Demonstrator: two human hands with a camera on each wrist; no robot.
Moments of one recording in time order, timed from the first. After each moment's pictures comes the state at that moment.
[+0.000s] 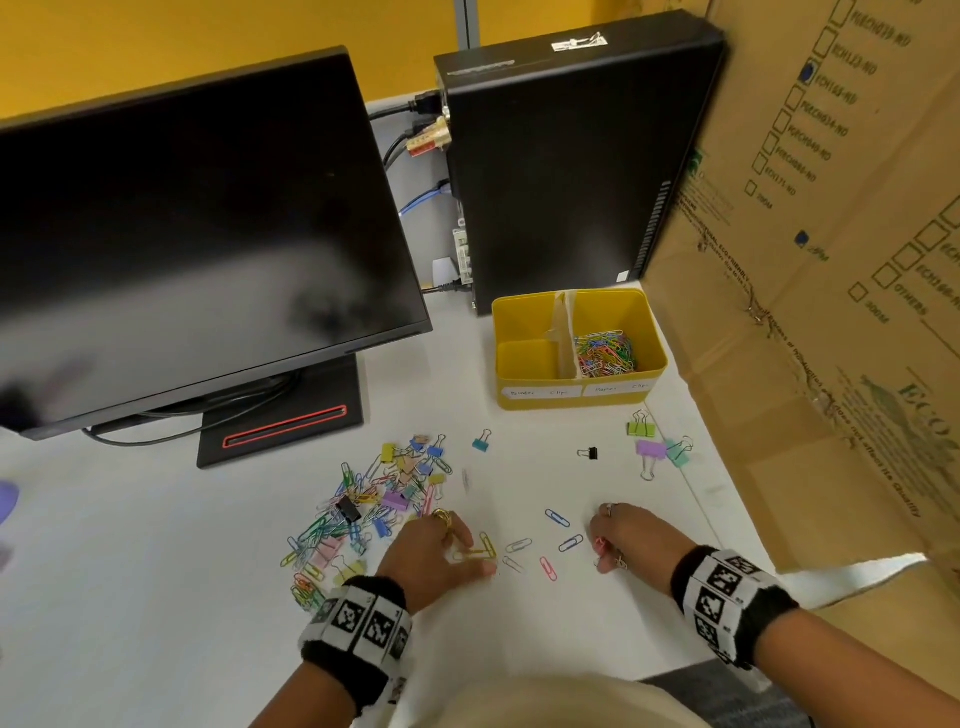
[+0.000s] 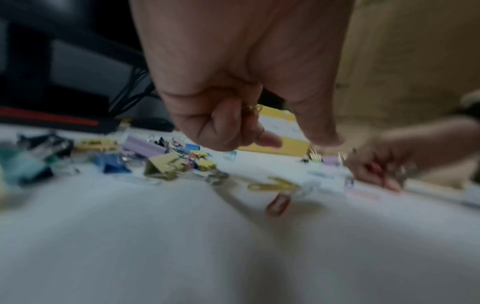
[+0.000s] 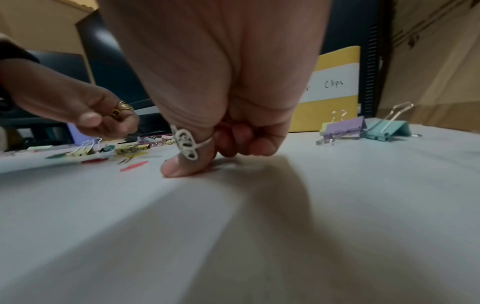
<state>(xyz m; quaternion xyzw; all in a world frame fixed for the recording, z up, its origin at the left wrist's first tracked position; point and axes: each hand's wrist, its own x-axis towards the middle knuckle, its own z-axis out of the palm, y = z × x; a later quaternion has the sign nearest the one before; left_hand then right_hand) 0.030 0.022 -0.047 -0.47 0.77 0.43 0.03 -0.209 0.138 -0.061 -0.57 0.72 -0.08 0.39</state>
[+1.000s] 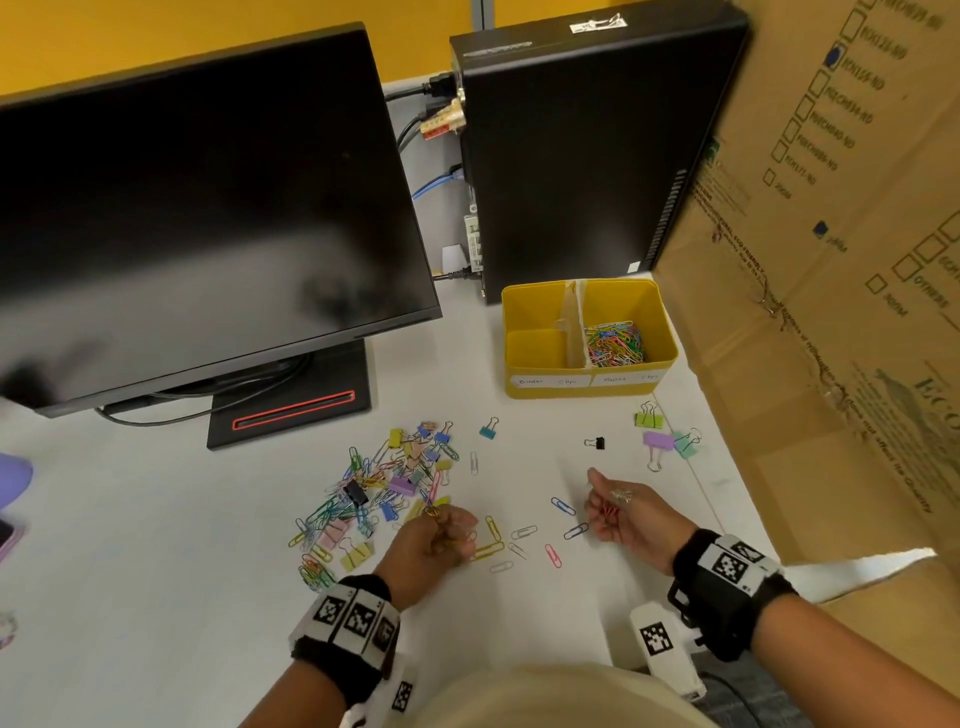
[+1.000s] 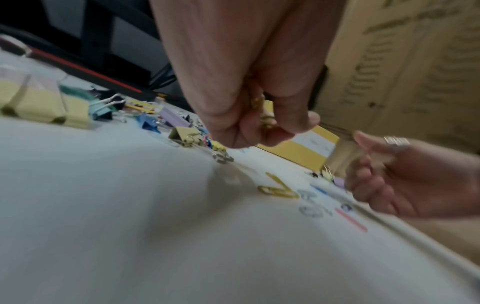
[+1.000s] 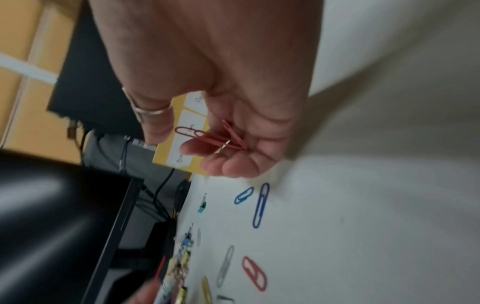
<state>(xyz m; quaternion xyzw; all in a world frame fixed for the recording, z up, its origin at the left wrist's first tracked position) 0.047 0.028 -0.056 -0.45 0.67 0.59 -0.05 -0.201 0.124 -0.058 -0.12 0.61 -0.46 0.64</state>
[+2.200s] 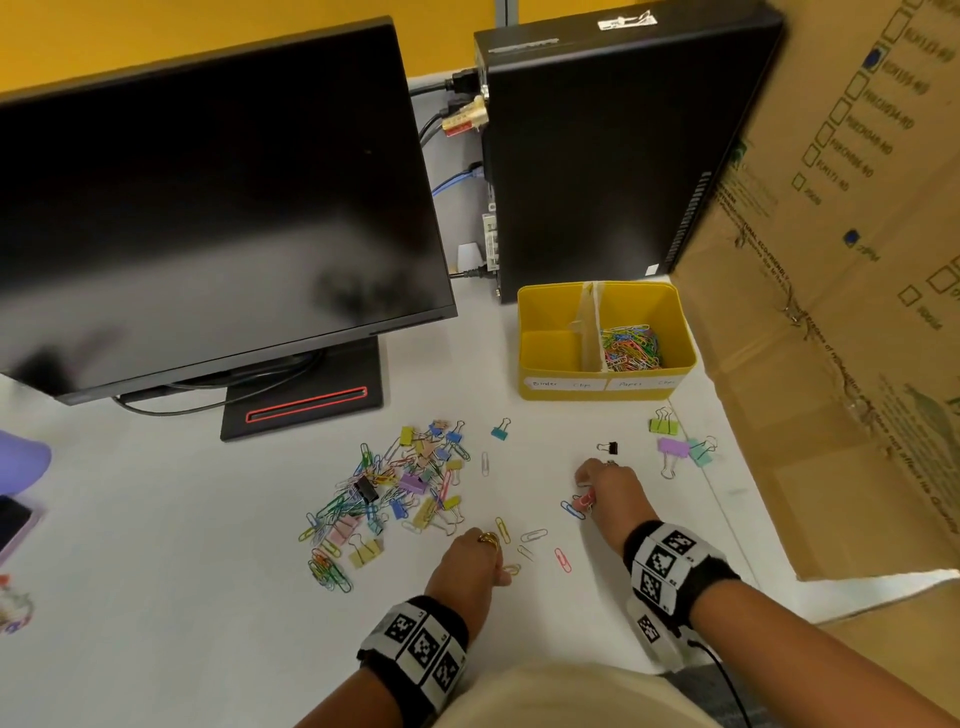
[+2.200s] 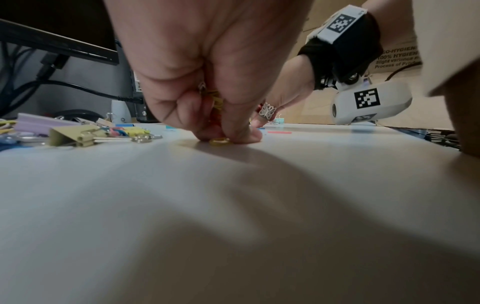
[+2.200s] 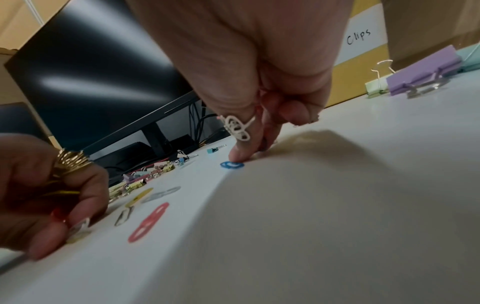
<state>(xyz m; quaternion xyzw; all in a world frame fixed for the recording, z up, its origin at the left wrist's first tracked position) 0.010 0.059 -0.075 -0.58 0.60 0.55 0.01 -0.180 0.090 -0.062 -0.46 0.82 -0.15 0.33</state>
